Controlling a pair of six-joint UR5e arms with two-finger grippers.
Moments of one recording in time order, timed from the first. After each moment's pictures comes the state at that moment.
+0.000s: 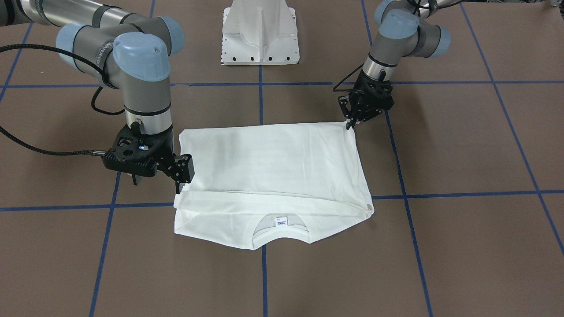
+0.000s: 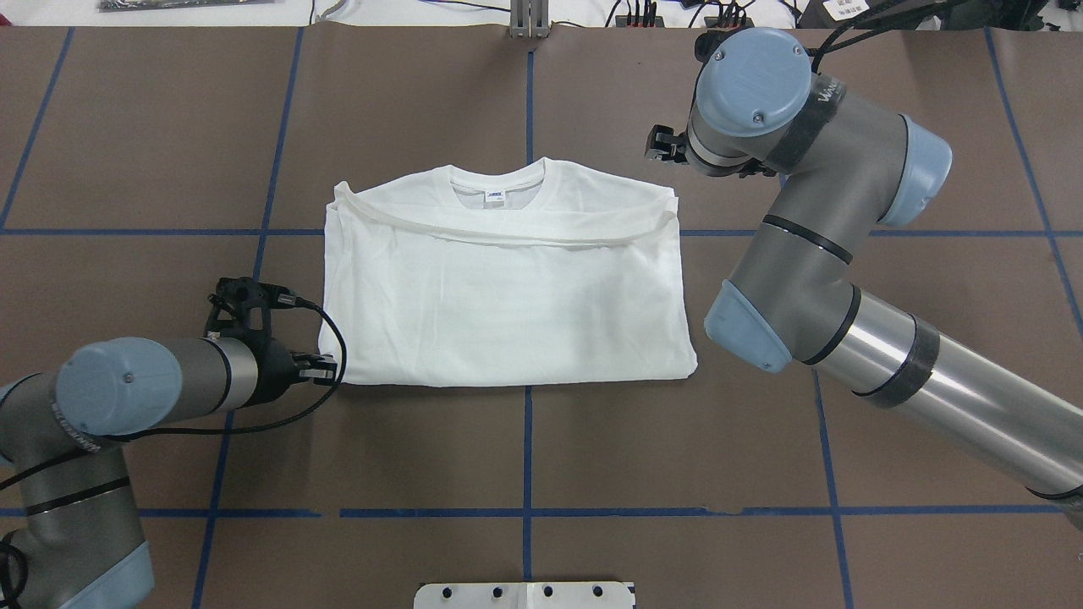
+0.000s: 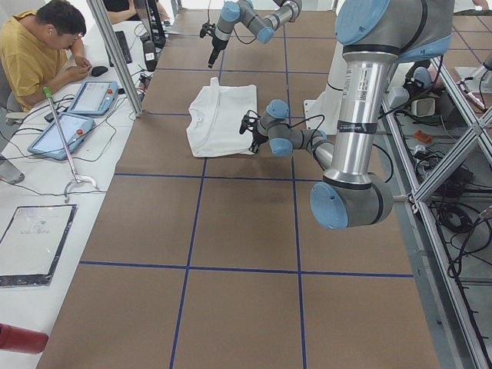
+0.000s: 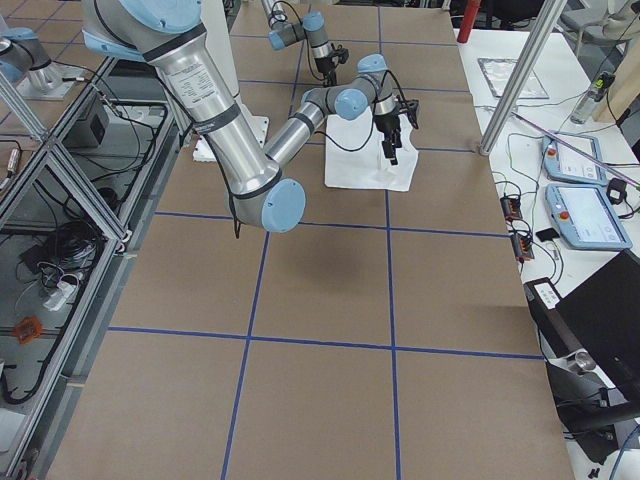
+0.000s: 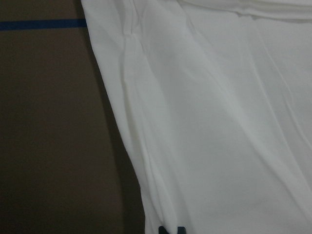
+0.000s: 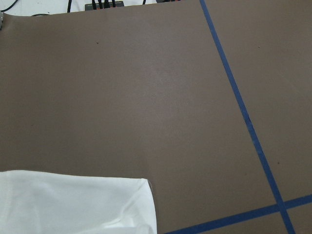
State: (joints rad) left arm -0.45 -1.67 -1.89 -2.19 -1.60 -1.10; right arm 0.74 -0.93 1.69 -1.63 1.64 1.23
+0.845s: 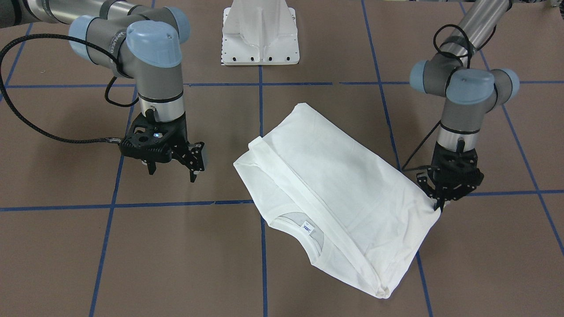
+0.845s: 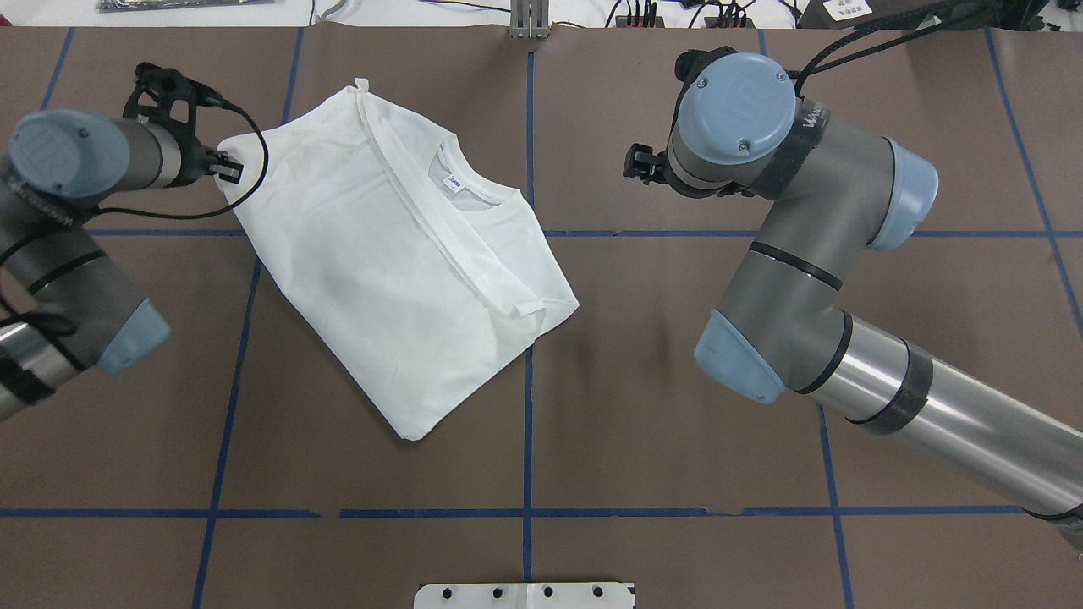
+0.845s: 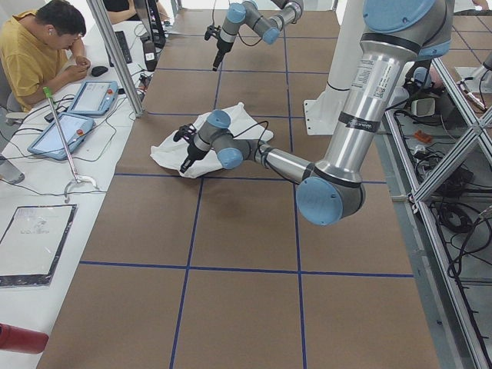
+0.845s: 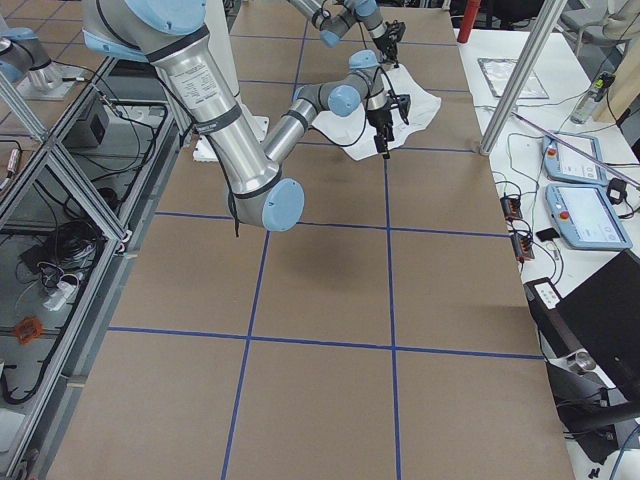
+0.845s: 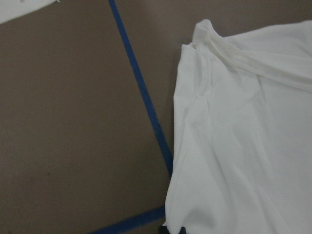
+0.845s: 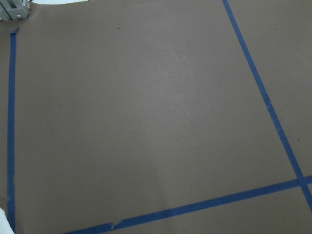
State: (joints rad) left arm -0.89 -1.99 -1.40 -2.20 -1.61 -0.60; right arm 0.69 -0.93 1.73 -1.63 1.64 1.28
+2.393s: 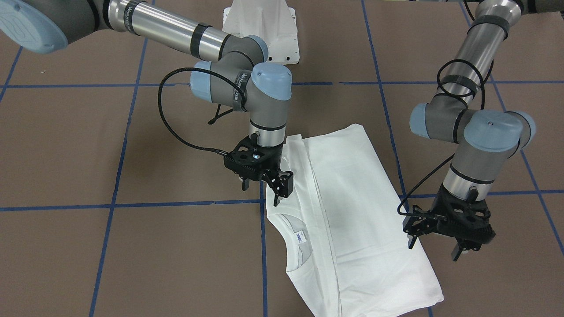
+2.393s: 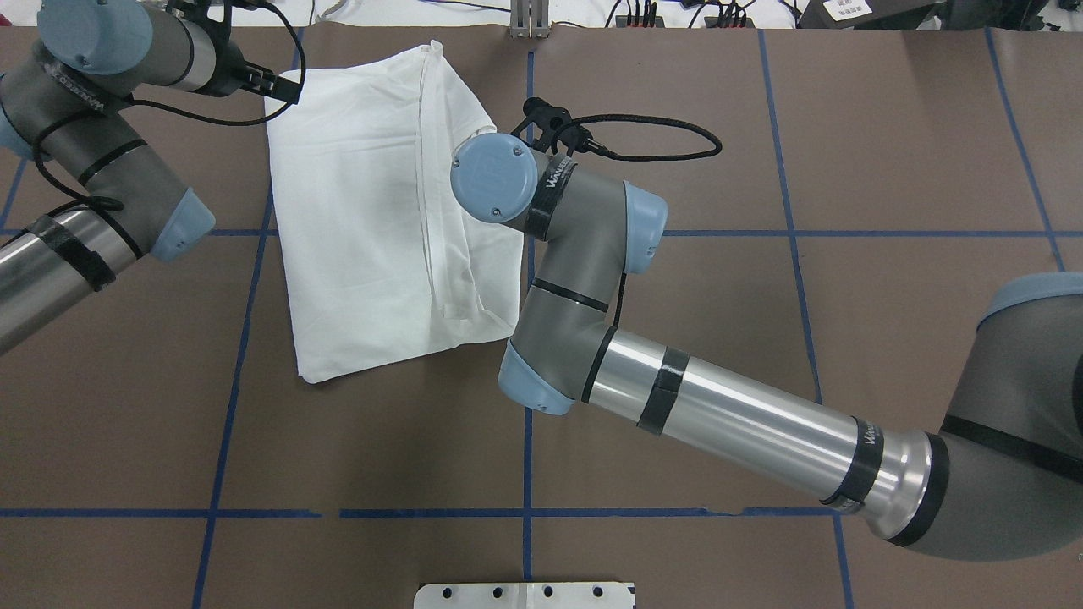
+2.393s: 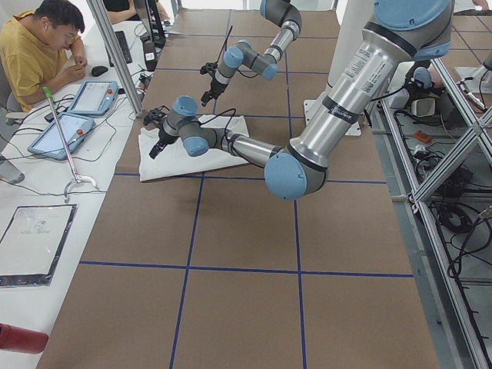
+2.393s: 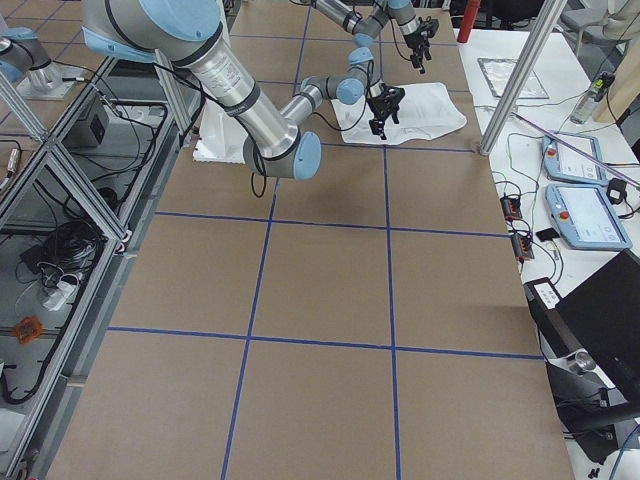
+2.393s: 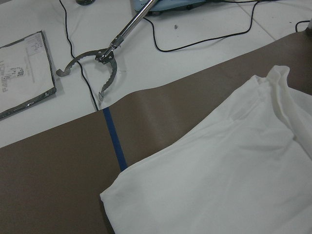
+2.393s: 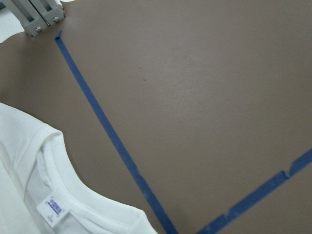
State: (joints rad) left arm -0.98 -2.16 -1.21 -2.34 -1.80 -0.58; right arm 0.53 -0.55 1.13 -1.36 1.41 1.81
